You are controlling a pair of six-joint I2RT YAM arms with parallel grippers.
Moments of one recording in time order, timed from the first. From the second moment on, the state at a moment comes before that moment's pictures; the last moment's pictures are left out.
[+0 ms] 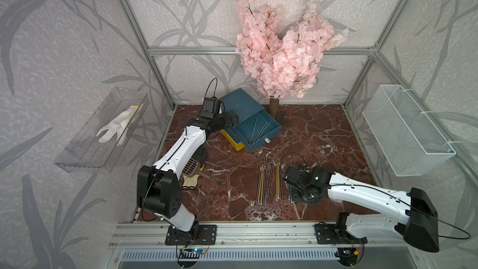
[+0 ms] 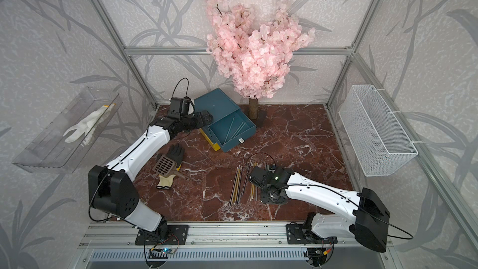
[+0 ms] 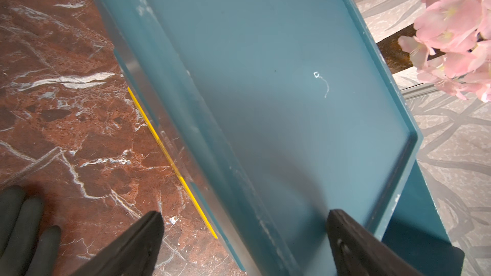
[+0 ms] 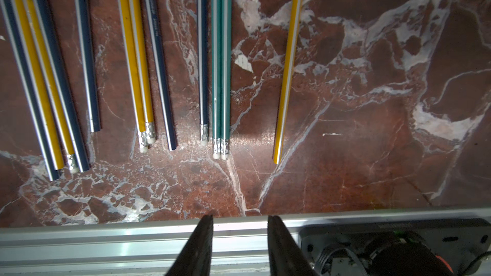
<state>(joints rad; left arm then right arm) -0.25 1.59 1.38 -0.53 0.12 -0.54 1.02 1.25 0.85 -1.11 0.11 1.11</state>
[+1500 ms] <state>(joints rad) -0.25 1.58 1.37 -0.53 0.12 -0.53 0.93 1.43 0.73 -0.85 0.06 1.04</state>
